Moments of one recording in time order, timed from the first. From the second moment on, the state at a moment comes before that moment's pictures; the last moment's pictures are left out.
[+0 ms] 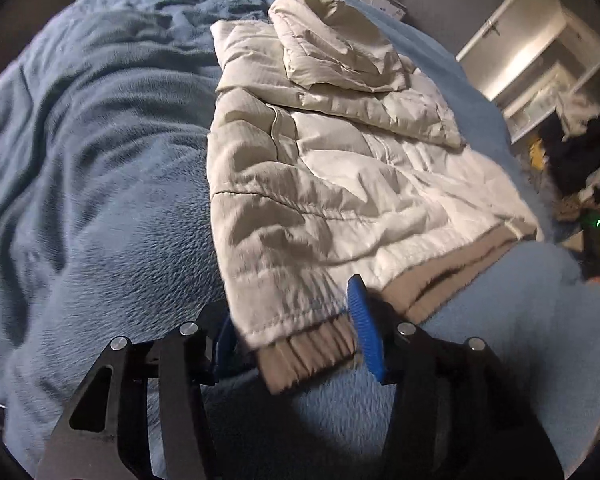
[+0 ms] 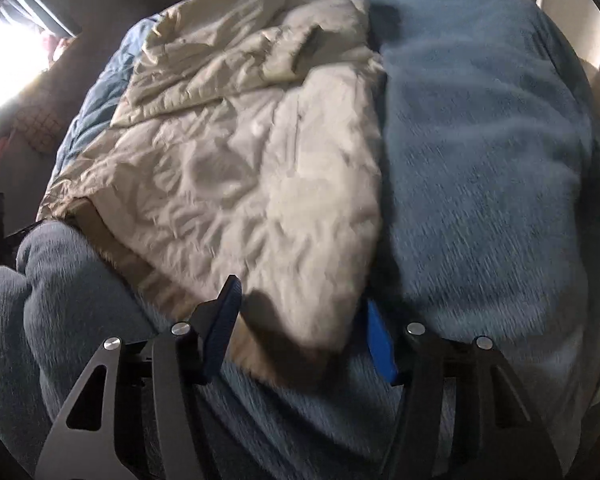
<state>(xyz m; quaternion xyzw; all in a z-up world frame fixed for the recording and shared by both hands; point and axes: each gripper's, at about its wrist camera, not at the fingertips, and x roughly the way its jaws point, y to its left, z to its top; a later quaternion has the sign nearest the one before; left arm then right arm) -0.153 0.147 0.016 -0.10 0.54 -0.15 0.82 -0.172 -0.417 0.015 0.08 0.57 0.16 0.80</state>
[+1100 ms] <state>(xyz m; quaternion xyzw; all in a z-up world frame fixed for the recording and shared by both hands) -0.052 0.169 0.116 -0.16 0.37 -0.19 0.89 -0.065 -0.409 0.135 0.03 0.34 0.15 0.93</state>
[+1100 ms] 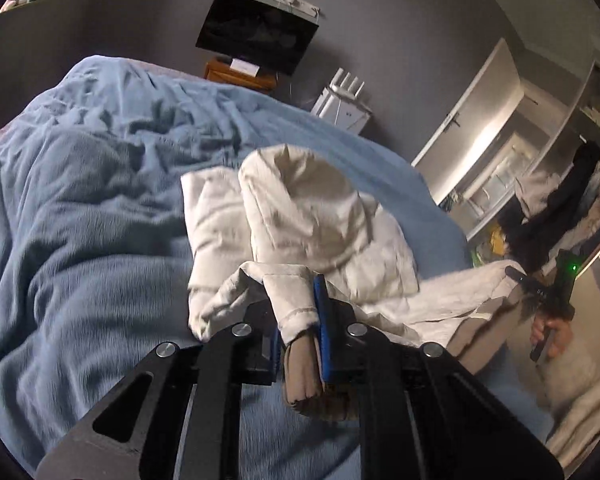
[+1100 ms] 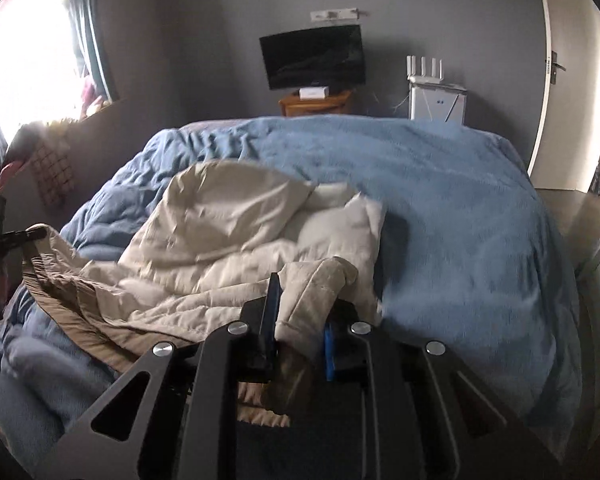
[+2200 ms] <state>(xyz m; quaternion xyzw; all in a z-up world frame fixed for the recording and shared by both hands) 0.231 0.172 0.011 -0.15 0.47 -0.07 0.87 0.261 -0.396 0.006 0.17 0.41 0.04 0.90</state>
